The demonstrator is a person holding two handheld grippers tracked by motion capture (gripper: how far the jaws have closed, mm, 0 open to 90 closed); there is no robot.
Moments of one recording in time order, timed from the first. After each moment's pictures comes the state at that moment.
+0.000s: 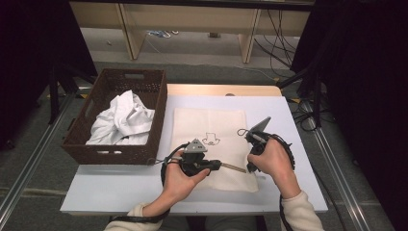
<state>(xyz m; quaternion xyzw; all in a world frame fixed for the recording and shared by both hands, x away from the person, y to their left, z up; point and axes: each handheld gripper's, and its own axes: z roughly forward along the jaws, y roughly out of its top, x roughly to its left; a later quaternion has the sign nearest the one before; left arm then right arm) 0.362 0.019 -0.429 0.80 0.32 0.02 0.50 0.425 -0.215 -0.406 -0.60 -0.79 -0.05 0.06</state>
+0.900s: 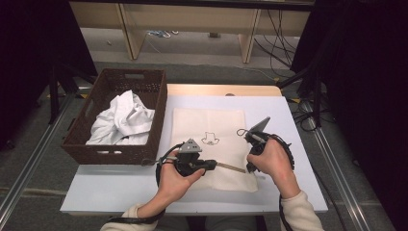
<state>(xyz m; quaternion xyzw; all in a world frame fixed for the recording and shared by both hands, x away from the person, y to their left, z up) 0.360 0.030 -0.428 0.80 0.33 0.02 0.50 0.425 -0.214 -0.408 -0.60 -0.80 -0.05 0.06</state>
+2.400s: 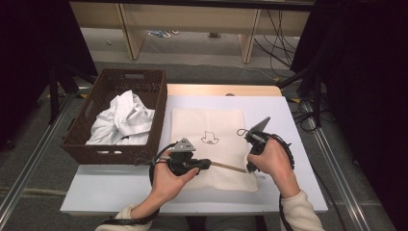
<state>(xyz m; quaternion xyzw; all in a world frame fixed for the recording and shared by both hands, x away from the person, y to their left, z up) 0.360 0.047 -0.425 0.80 0.34 0.03 0.50 0.426 -0.214 -0.410 -0.60 -0.79 -0.05 0.06</state>
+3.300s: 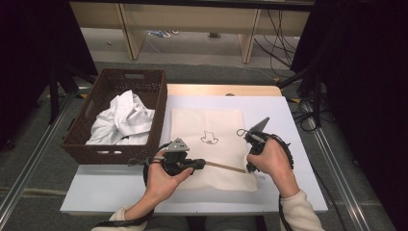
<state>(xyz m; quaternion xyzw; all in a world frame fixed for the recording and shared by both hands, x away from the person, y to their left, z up) 0.359 0.061 -0.425 0.80 0.35 0.03 0.49 0.427 -0.213 -0.412 -0.60 -0.79 -0.05 0.06</state>
